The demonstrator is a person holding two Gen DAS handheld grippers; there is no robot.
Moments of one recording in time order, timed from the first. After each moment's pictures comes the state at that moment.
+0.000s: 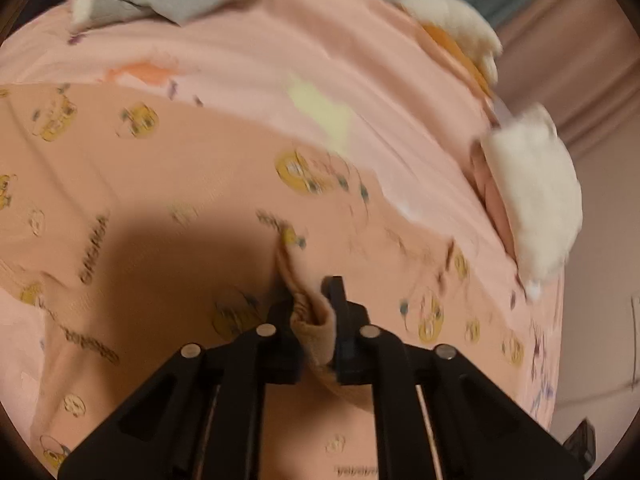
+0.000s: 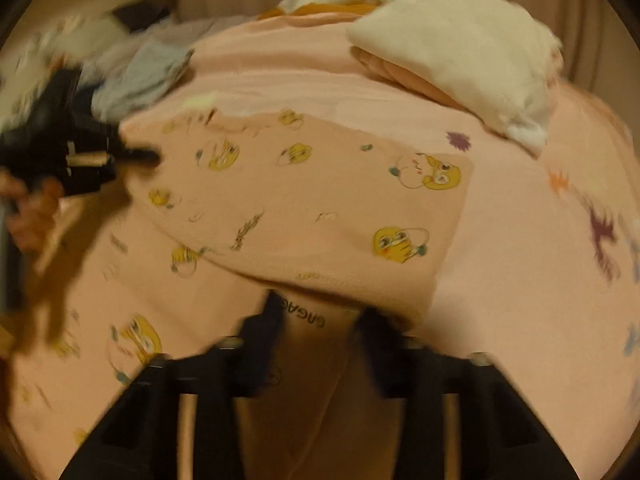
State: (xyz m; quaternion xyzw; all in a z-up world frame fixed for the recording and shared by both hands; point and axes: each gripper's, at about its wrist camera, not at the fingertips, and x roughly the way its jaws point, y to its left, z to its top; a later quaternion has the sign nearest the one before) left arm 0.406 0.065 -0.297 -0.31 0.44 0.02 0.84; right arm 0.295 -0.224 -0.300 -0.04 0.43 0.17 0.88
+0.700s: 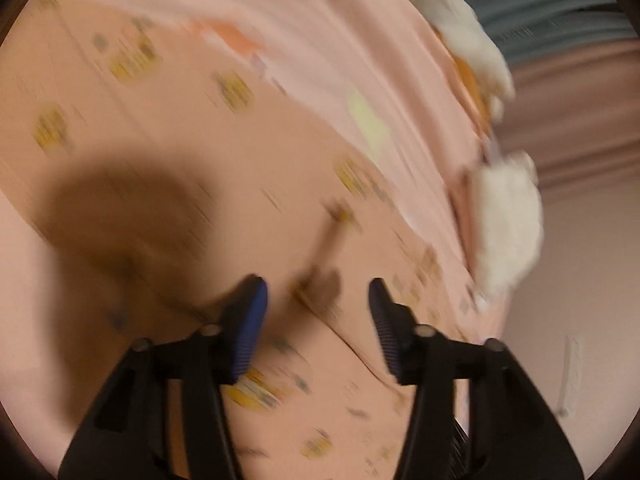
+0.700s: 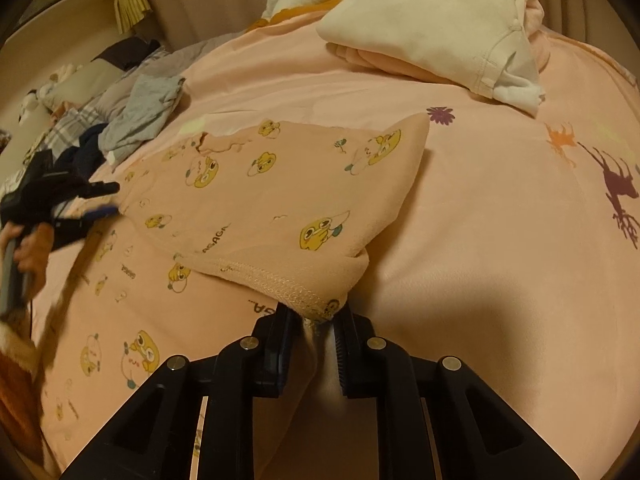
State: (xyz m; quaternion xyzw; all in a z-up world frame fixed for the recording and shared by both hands) left arm 0.358 0.119 -0.296 -0.44 0.46 -0.05 0.77; right arm 0.305 -0.259 -0.304 0.03 0.44 0.21 0.87
